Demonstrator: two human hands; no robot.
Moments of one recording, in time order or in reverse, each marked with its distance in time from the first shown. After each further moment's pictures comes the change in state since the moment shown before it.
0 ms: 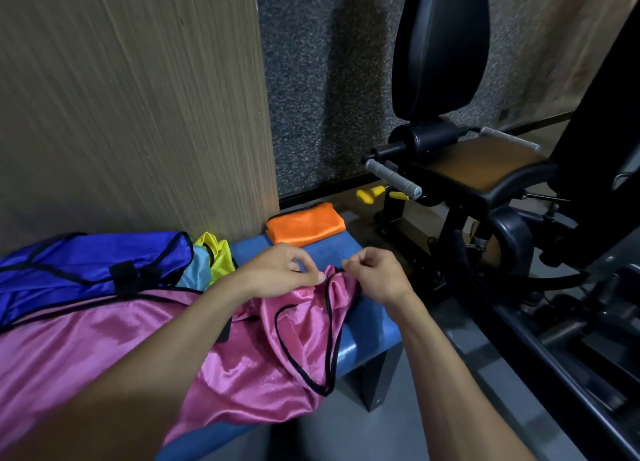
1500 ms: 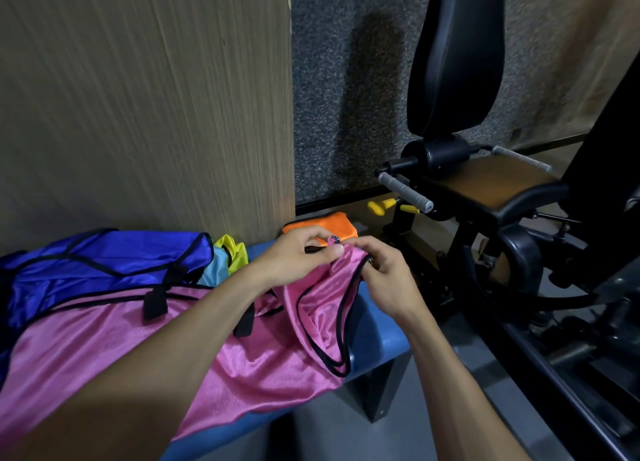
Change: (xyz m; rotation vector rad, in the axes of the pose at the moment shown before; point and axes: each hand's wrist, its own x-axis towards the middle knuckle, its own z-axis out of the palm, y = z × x) left_hand -0.005 0.015 -0.011 -0.144 0.191 0.141; right_hand -0.030 -0.034 -0.003 0.052 -0.105 -0.487
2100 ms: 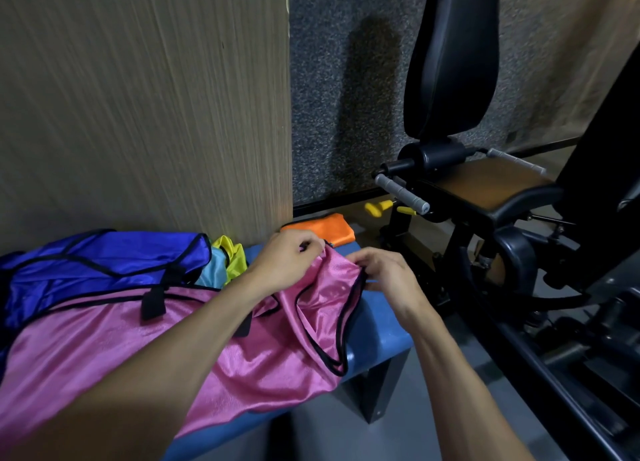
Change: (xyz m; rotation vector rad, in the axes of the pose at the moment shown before) left_hand -0.005 0.001 0.003 0.256 0.199 0.104; right_hand -0.005 -0.012 -0.008 0.157 -0.028 0.280
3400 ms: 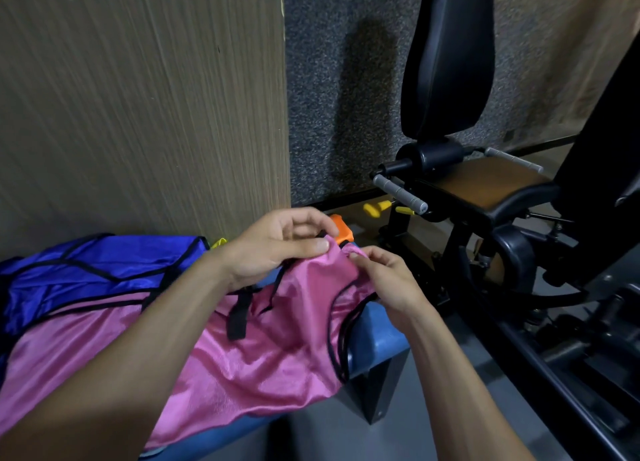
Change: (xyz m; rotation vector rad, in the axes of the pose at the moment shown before) left_hand -0.013 0.028 -0.040 -0.702 -0.347 0.070; right_hand 0.001 -0.003 0.007 0.247 0.074 0.174
